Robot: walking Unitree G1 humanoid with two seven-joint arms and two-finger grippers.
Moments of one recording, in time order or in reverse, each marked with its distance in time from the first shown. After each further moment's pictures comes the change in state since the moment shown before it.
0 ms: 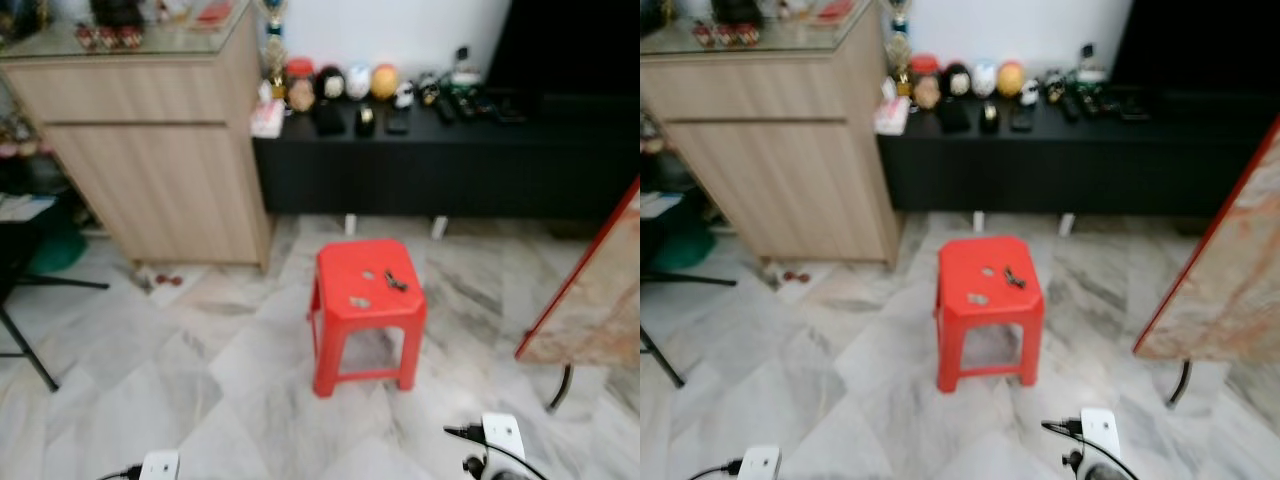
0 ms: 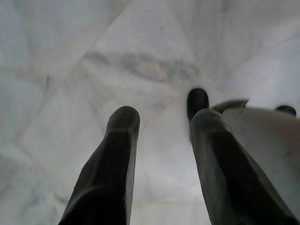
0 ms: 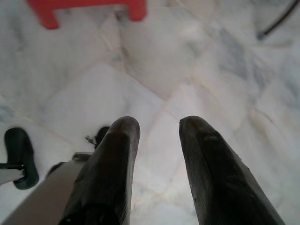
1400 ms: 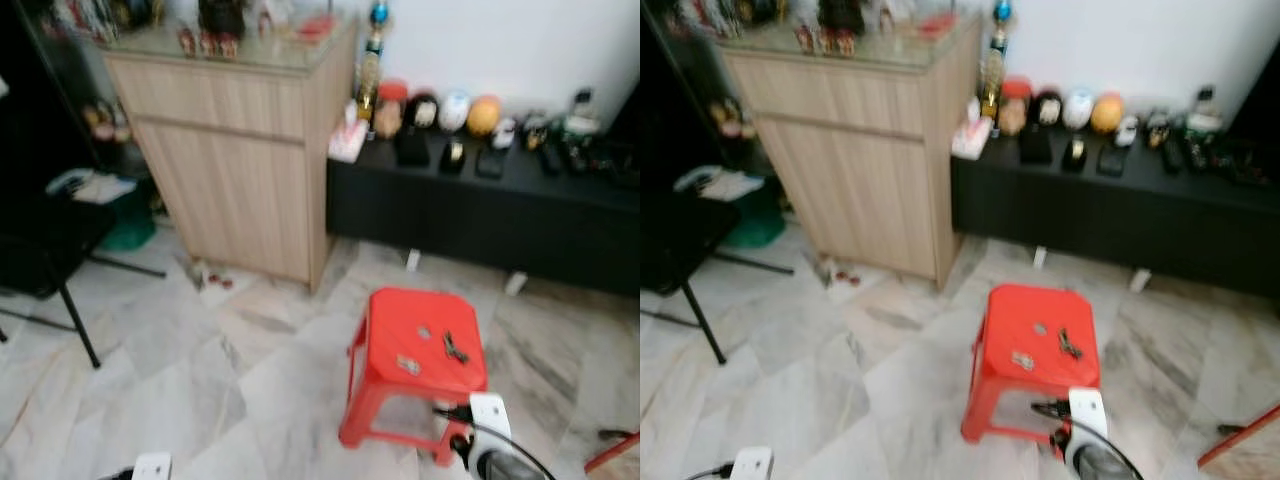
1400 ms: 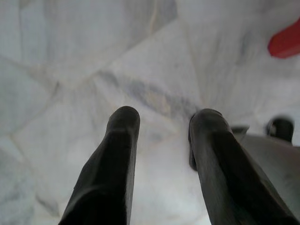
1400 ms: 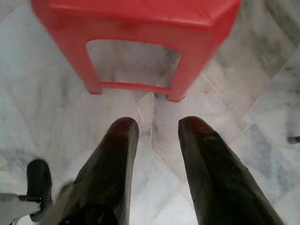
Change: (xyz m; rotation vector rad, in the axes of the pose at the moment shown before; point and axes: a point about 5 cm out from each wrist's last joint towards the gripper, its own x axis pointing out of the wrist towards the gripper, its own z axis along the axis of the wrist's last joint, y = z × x) left arm 0.000 0.009 0.007 -0.028 -0.017 0.027; right arm 0.001 0.009 0.017 0.000 -0.046 0.058
